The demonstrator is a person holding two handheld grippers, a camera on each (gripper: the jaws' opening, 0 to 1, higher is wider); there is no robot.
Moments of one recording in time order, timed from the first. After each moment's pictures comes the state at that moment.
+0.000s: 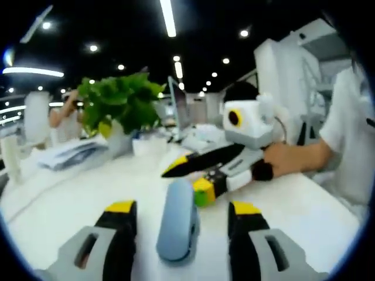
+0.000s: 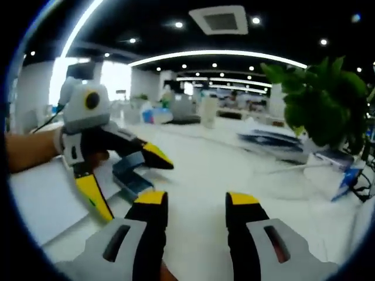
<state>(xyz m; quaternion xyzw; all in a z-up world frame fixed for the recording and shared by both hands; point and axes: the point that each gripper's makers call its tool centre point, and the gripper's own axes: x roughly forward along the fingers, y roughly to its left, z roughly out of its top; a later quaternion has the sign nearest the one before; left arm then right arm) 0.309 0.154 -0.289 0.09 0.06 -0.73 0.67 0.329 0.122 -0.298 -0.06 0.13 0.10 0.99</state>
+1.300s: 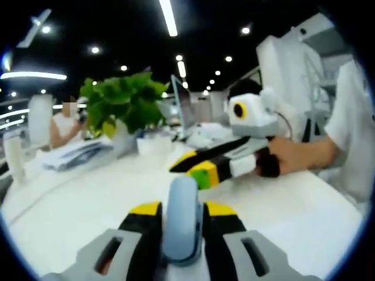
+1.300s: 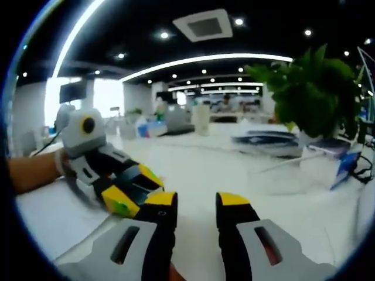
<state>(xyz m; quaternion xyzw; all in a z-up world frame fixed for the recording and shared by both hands) 0.323 0.153 -0.292 0.10 0.05 -0.72 0.69 0.326 0.108 -0.286 0.01 0.10 0.09 0.99</state>
